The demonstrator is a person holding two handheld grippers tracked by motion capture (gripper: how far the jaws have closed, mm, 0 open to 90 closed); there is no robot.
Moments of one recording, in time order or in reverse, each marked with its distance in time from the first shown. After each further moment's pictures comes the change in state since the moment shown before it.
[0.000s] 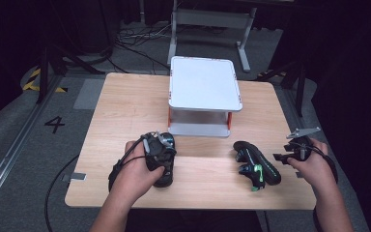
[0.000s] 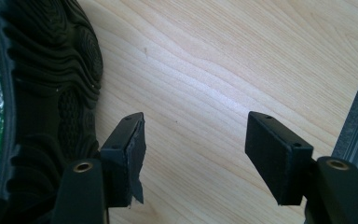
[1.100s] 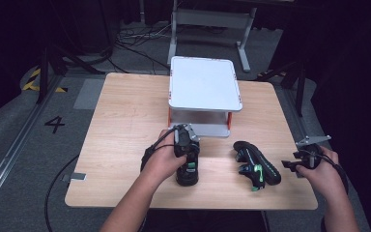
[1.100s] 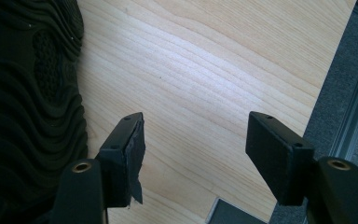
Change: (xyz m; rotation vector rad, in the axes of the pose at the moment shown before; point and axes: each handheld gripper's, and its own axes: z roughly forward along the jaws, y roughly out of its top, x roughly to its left) left arm -0.025 0.057 0.075 -0.085 -0.065 0.297; right arm -0.005 -0.029 -0.012 0.021 -0.033 0.042
